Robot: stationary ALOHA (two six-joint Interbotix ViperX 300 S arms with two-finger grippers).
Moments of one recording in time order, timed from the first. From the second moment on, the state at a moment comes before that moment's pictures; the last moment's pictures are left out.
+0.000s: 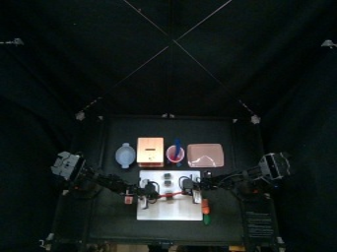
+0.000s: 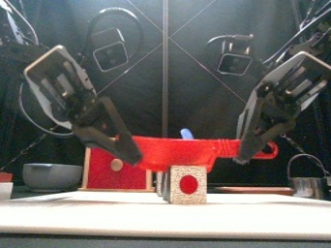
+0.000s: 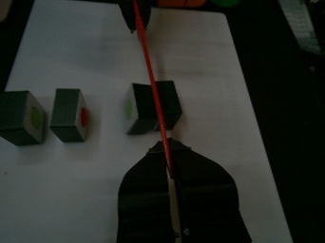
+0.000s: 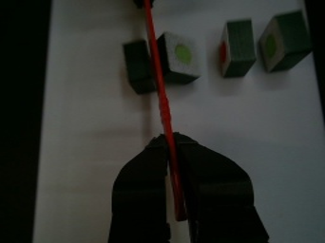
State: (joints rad) left arm -0.27 0.17 0.85 -0.40 -0.44 0.11; right arm 0.12 -0.05 0.89 0.41 -0.08 -0.24
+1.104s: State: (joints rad) left arm -0.30 0.25 0.79 -0.47 -0.41 0.12; right arm 0.16 0.00 0.88 0.44 -0.07 -0.24
